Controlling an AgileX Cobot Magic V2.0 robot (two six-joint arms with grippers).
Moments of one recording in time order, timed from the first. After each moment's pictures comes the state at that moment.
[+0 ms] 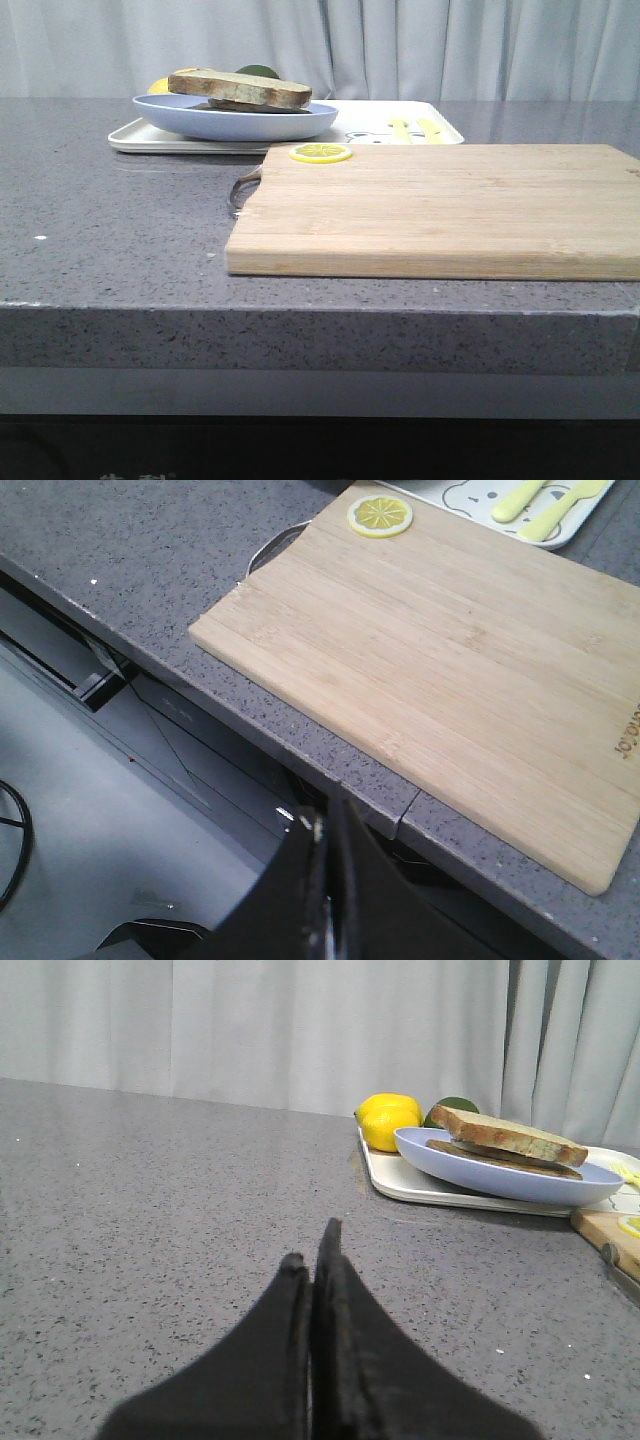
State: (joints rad) left arm -0.06 0.00 0.00 -0.09 0.05 -0.02; right arm 0.47 0.52 -0.87 0.15 1.00 -0.08
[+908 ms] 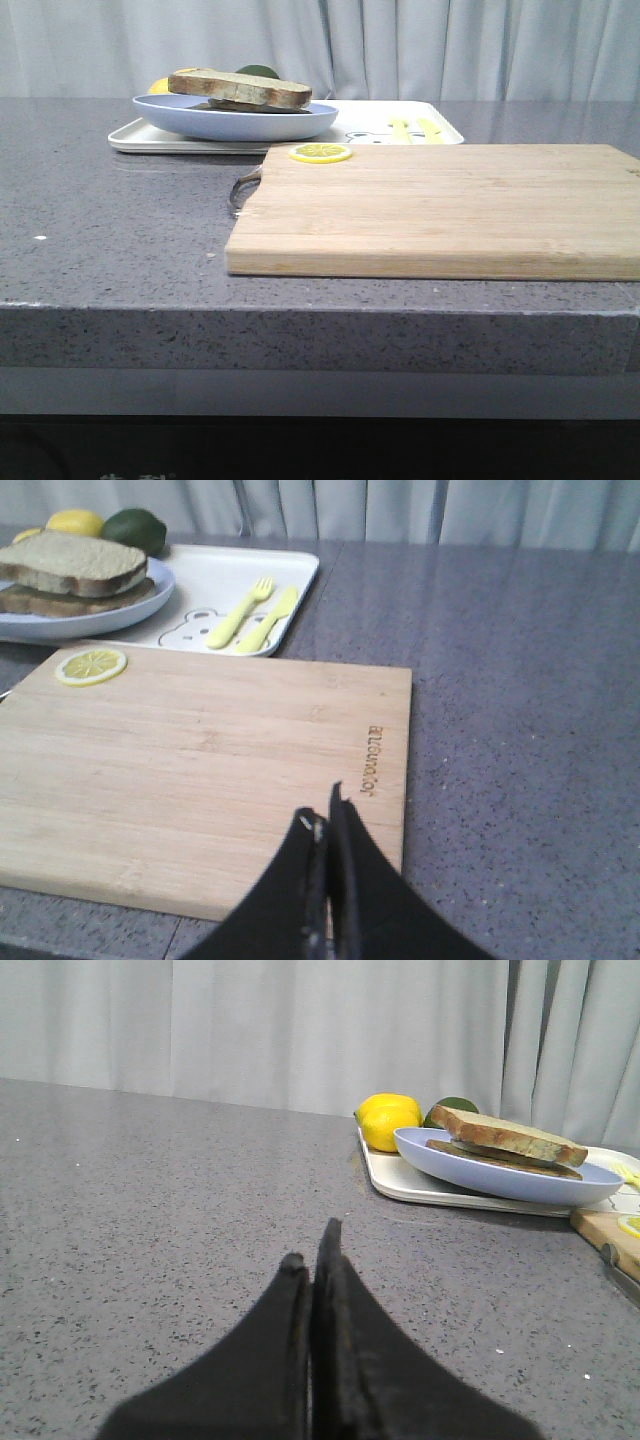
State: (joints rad) left arm -0.06 0.00 0.00 -0.09 0.05 -0.02; right arm 0.06 0.20 -0.36 0.14 0.43 -0.08
